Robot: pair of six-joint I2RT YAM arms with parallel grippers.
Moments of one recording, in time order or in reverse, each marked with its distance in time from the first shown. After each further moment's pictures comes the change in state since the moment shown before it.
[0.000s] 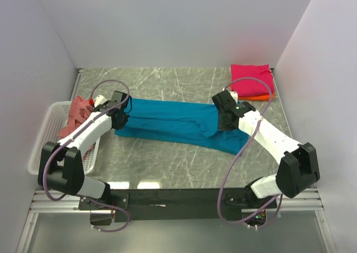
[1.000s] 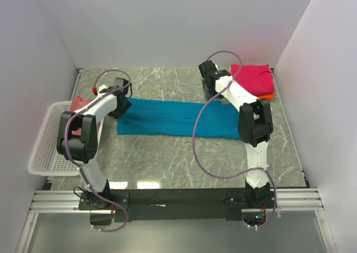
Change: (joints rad) left arm 0.103 0.380 0.277 0.030 0.009 0.067; right arm -0.117 0.725 0.722 0.032 0.041 -0.309
